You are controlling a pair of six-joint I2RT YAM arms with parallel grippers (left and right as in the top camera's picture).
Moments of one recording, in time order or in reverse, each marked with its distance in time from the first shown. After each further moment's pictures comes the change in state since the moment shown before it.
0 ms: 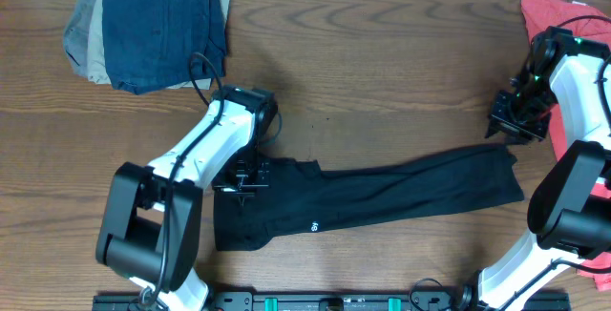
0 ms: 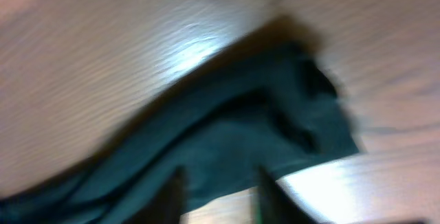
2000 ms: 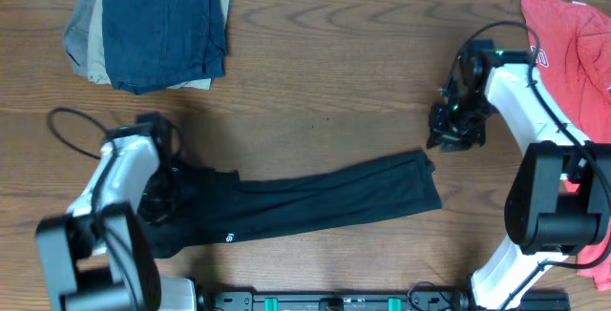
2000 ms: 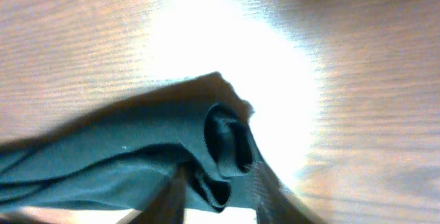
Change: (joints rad) left arm 0.568 -0.204 -0.300 0.234 -0.172 -0.145; right arm 0.248 -0.019 -0.147 0.110 -0.131 -0.012
